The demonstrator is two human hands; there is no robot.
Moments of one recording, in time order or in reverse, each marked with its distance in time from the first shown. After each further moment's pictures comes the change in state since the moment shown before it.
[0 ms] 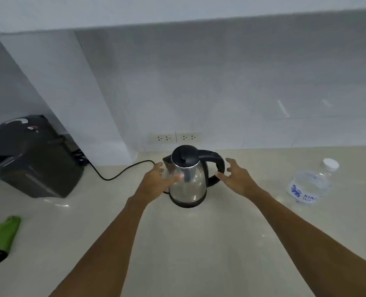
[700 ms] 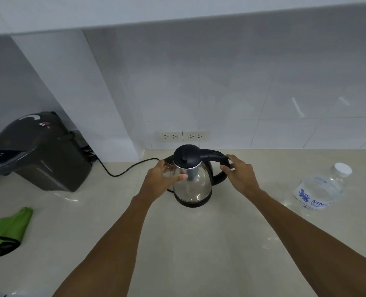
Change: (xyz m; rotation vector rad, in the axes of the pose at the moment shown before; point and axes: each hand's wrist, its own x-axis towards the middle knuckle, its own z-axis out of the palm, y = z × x) left_hand 0.003 -0.003 0.004 -0.088 0.103 0.116; right_hand 0.024 0.005 0.010 0.012 0.193 -0.171
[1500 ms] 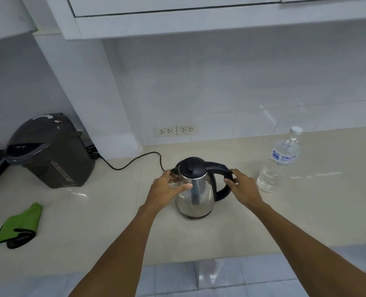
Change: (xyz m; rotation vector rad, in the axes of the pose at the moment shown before) left_hand -0.134 -0.030 -0.016 -0.031 -0.139 0.096; right_hand -0.185 -0.012 0.006 -0.054 0.081 0.102
